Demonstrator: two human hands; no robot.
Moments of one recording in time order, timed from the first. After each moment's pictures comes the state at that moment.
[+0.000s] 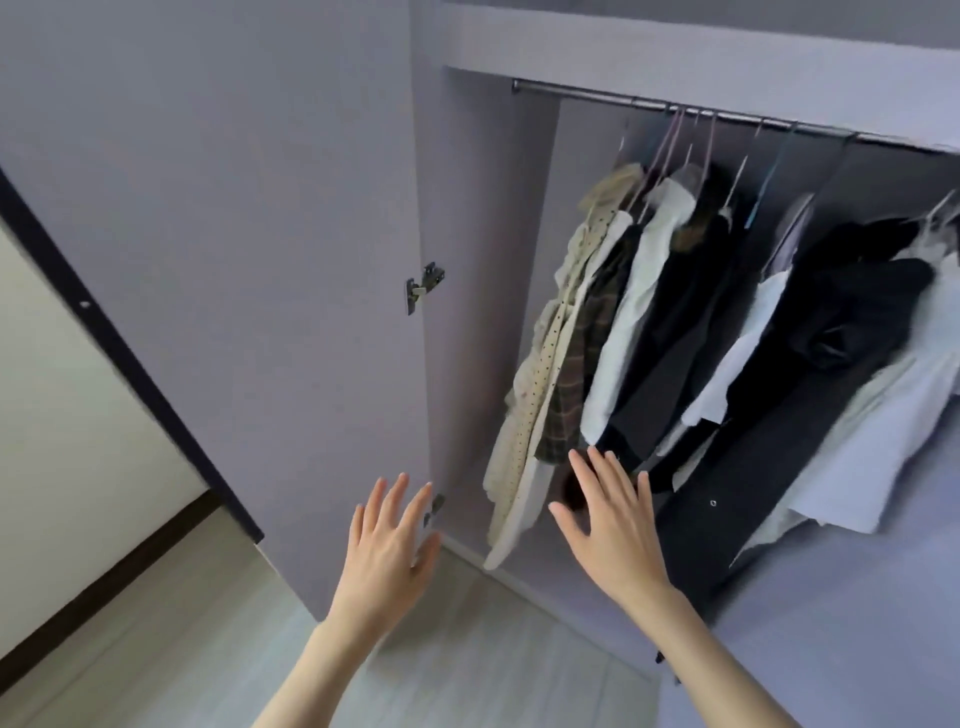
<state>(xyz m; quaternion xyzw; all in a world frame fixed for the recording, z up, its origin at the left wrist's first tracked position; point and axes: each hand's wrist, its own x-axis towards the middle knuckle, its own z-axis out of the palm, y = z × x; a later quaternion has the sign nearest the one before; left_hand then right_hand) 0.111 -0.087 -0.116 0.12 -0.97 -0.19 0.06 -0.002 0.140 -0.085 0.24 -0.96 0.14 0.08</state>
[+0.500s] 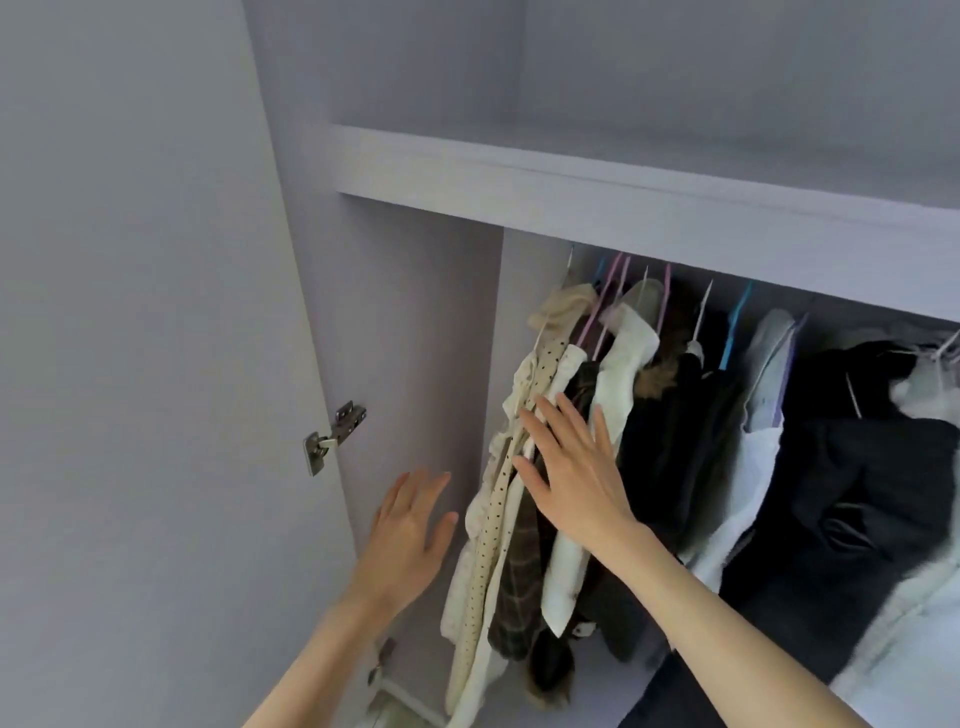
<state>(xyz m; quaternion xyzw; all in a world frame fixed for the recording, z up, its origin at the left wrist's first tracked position) -0.154 -0.090 -0.049 0.07 -0.95 -0.29 0.11 -0.253 0.090 0.011 0.32 -0.92 0.07 0.20</state>
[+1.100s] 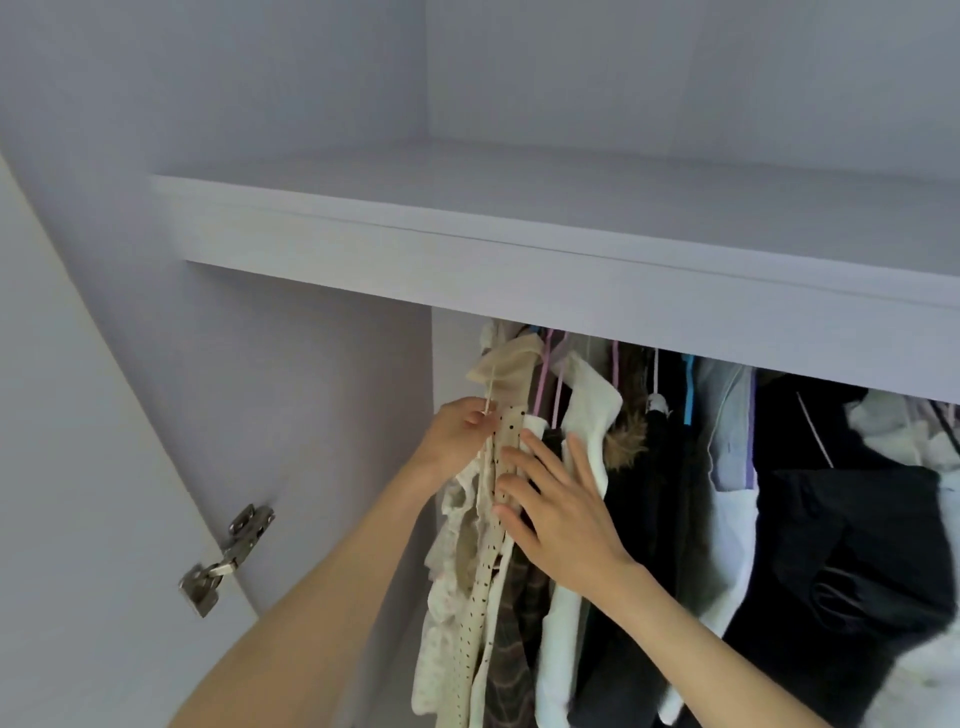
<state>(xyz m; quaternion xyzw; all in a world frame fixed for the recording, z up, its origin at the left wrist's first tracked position) -0.367 -0.043 0.049 0.03 -0.82 -0.58 0.03 -0.333 0.114 0.003 0.37 -0.88 0.08 0.29</state>
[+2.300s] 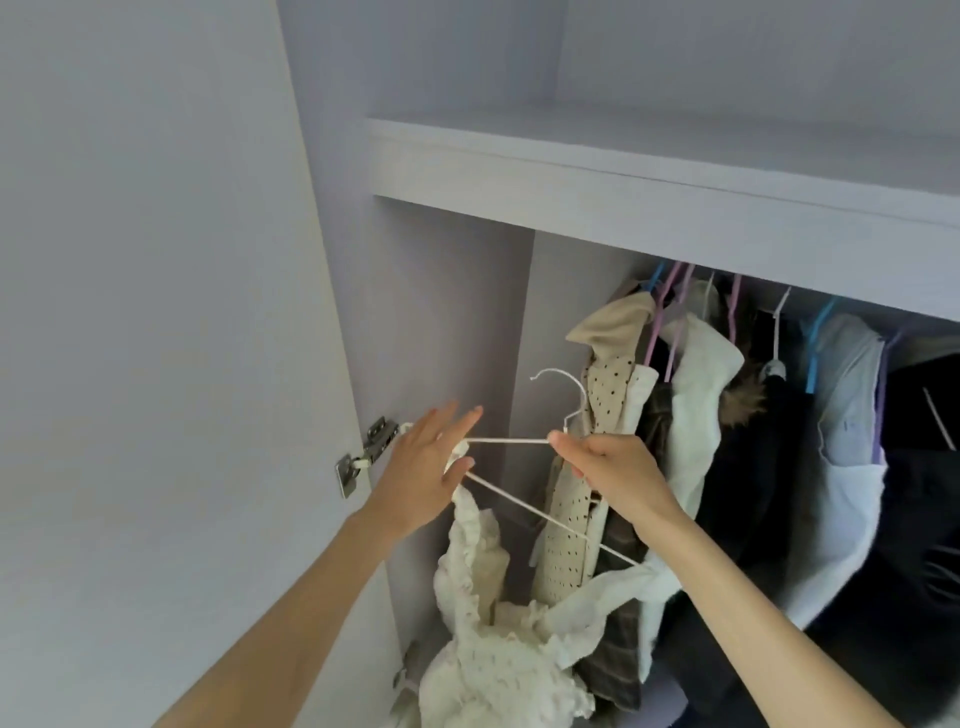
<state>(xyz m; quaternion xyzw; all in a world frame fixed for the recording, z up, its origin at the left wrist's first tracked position) -0.231 -0.160 -0.018 -0.03 -0.96 -0.23 0.15 -0.270 0.055 0.046 0.12 -0.87 0.47 -0.07</state>
